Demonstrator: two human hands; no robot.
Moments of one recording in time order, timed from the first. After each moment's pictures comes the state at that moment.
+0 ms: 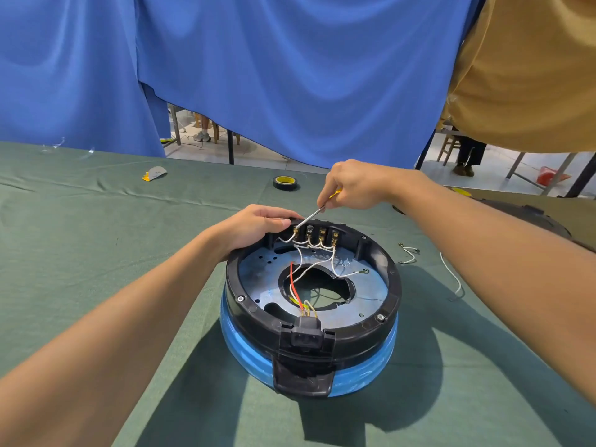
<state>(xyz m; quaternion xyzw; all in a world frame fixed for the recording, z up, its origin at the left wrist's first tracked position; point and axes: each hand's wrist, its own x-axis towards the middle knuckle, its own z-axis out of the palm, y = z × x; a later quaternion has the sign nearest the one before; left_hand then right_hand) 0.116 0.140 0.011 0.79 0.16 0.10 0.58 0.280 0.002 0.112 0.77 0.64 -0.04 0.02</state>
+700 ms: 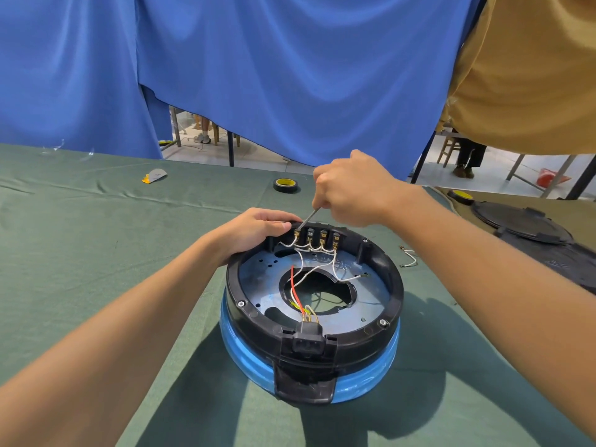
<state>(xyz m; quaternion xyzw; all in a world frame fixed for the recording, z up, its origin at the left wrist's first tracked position) 0.117 0.141 0.007 0.79 0.15 0.12 0.58 0.239 -0.012 0.108 0.71 0.64 0.25 0.13</state>
